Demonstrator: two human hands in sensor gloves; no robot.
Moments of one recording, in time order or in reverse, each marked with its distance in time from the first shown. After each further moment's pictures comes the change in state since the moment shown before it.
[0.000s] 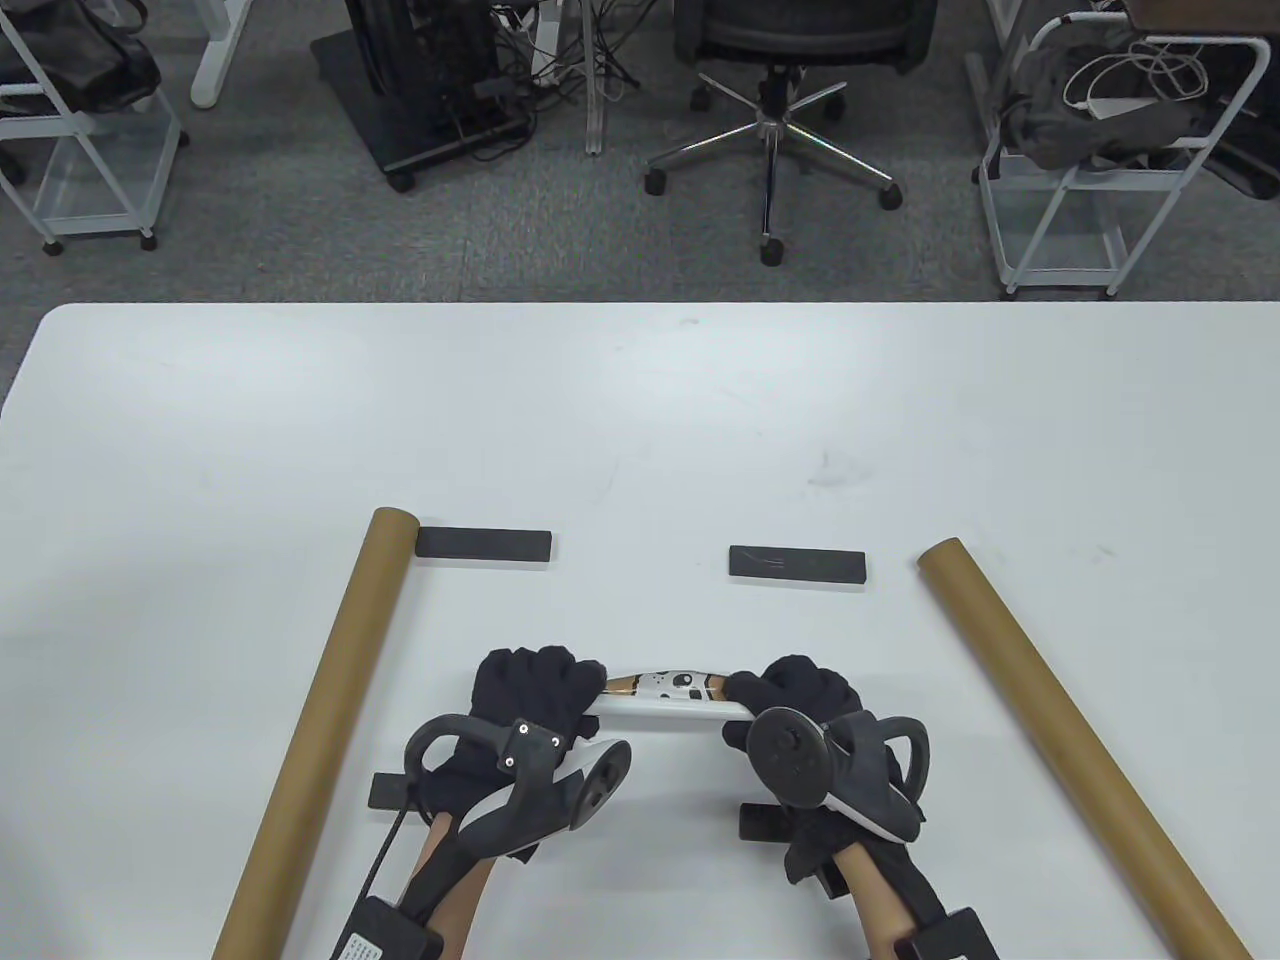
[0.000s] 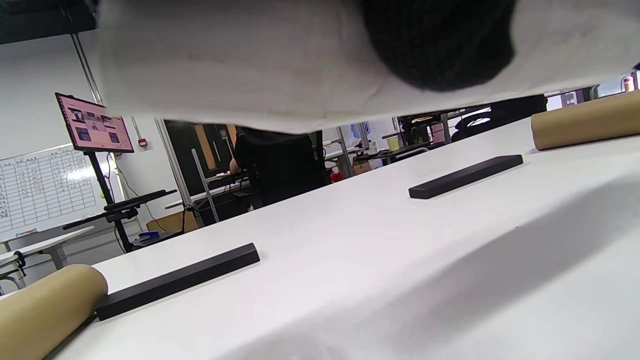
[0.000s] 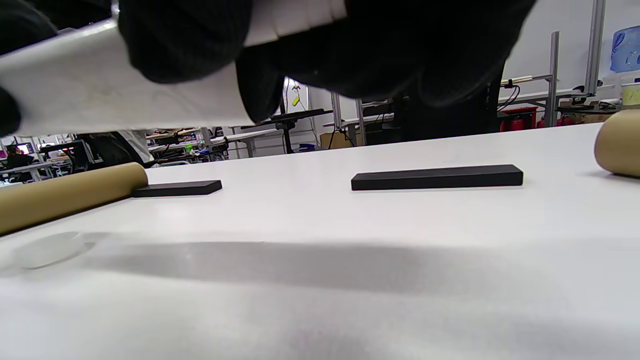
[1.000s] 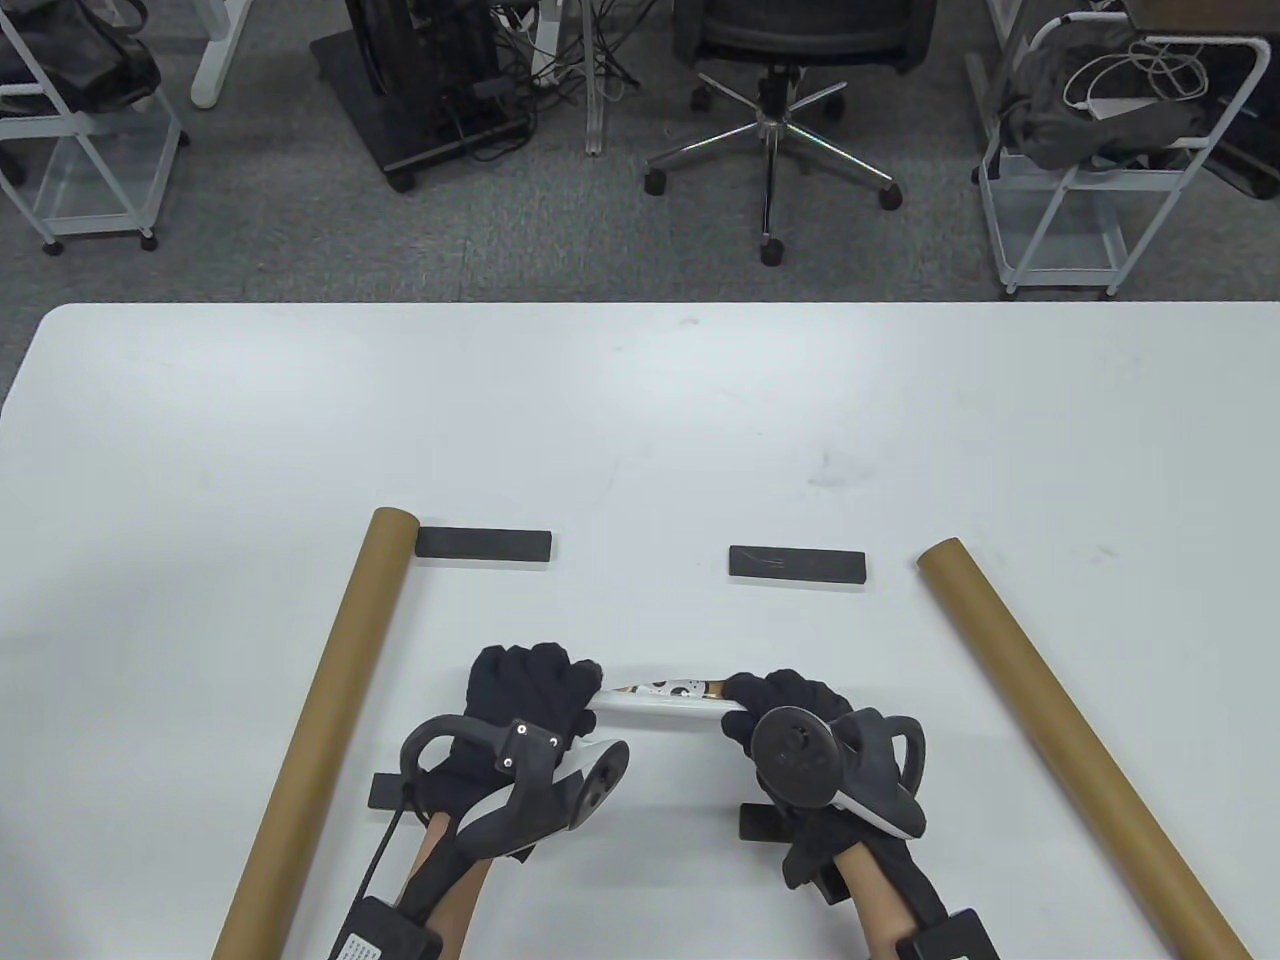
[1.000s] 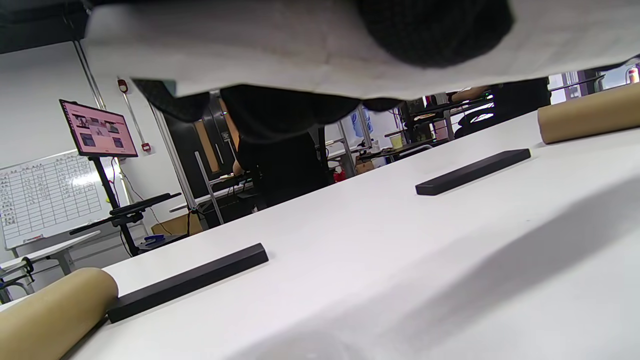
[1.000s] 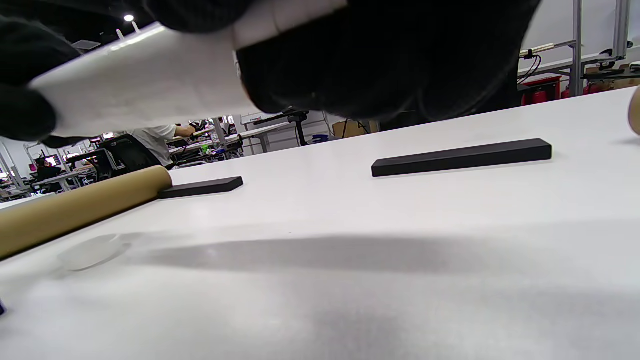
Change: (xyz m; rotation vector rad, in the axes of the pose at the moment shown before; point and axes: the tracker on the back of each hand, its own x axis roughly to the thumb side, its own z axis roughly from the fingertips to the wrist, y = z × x) left_hand -0.001 -0.001 0.000 -0.003 0.002 -0.013; right_hand -0.002 0.001 0.001 0.028 -0.034 -0.094
